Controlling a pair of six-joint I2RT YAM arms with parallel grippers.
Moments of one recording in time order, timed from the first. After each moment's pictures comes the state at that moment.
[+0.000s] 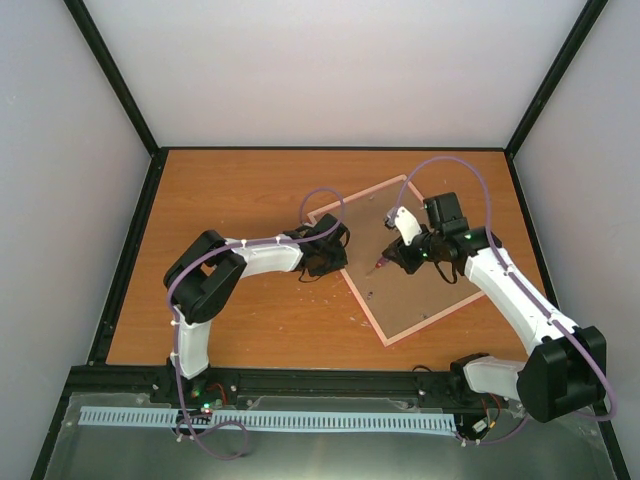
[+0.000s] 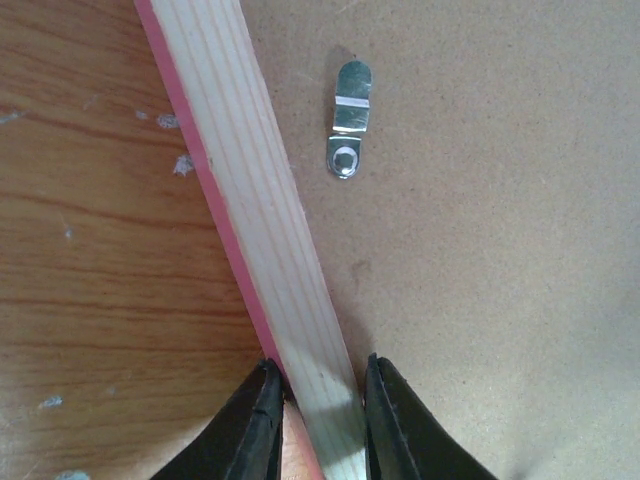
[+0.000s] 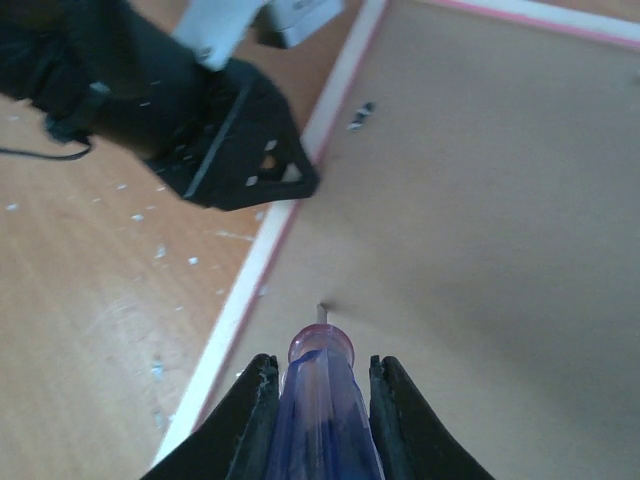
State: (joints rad) left arm -0.79 1.96 1.20 -0.27 0.01 -1.02; right arm 0.32 1.23 0.97 -0.71 -0.45 -0.39
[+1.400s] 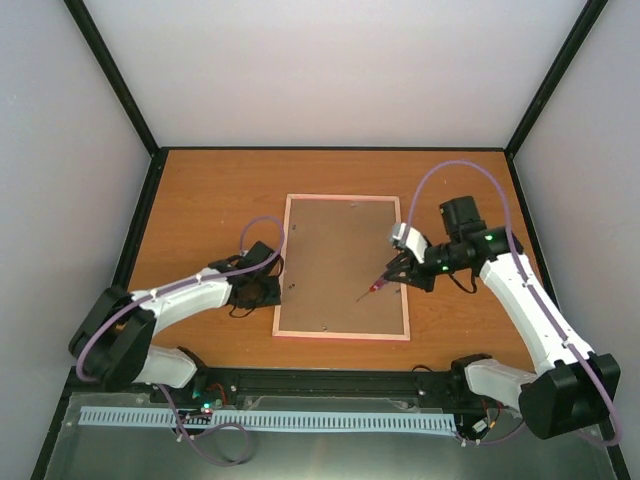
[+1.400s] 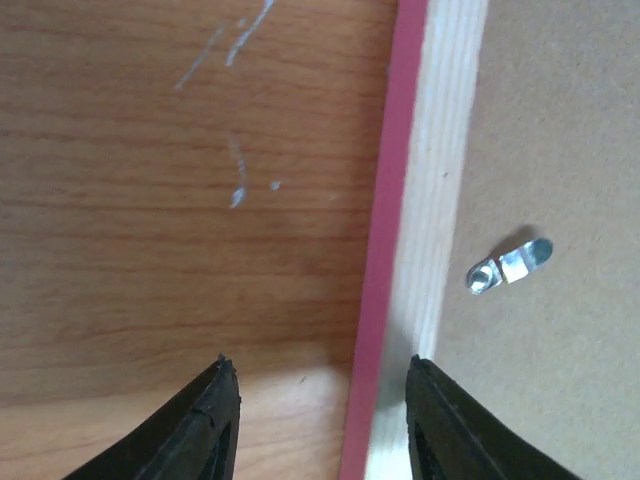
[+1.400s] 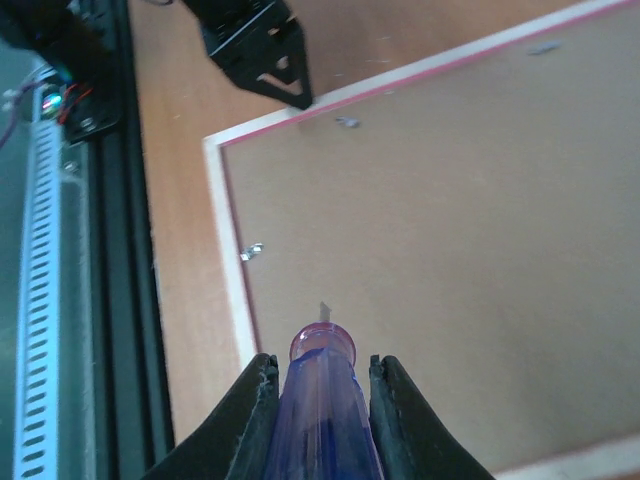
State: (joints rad) left arm -0.64 1.40 0.70 -0.54 -0.04 -0.73; right arm 0.20 1.14 1.04 -1.04 -0.79 -0.76
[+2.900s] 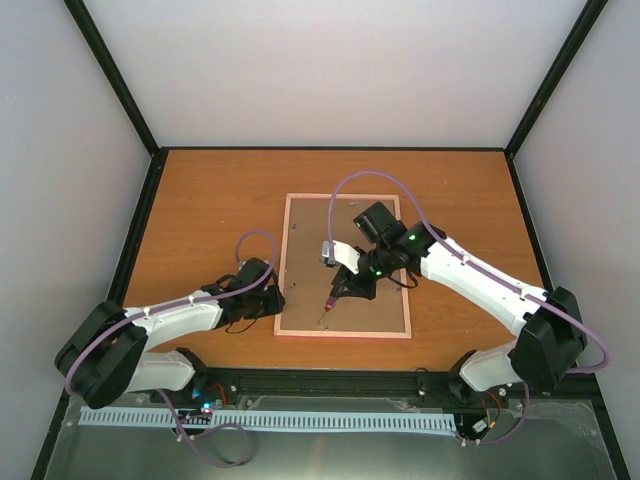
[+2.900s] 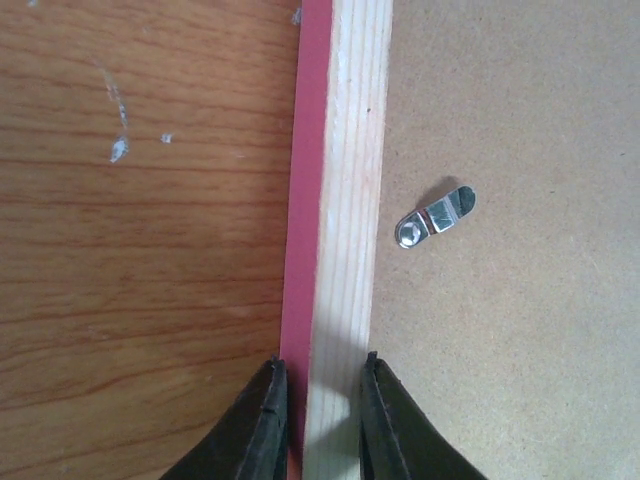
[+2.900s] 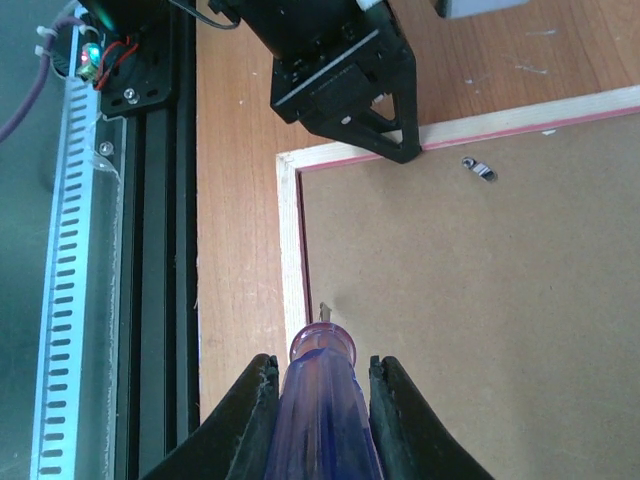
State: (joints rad) left arm -0.66 1.26 0.45 -0.21 0.05 -0.83; right arm 0.74 1.39 1.15 -0.84 -0.59 -0.50
